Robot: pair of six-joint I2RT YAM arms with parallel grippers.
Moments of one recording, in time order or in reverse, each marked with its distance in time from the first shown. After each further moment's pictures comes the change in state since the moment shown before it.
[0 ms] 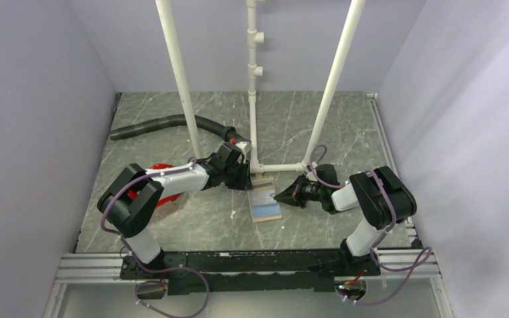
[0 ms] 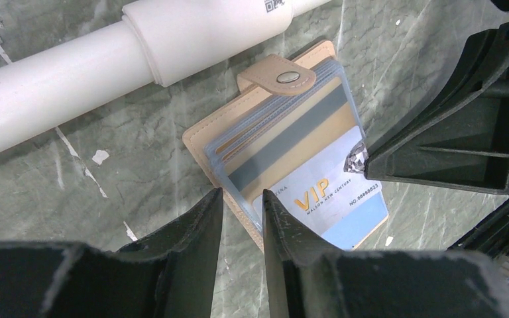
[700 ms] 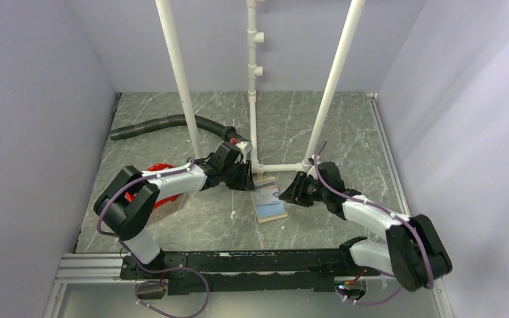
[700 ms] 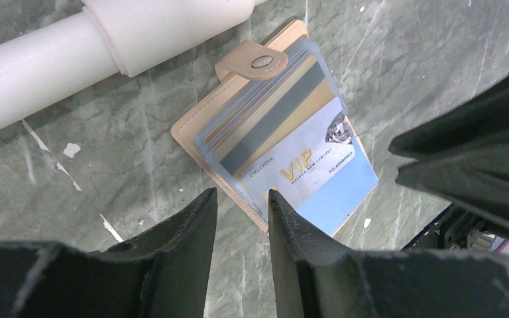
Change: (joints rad) left arm 0.000 -0.031 -0.006 0.002 0.061 -0.005; right arm 0.070 -0.449 0.033 -0.516 0.279 -0.342
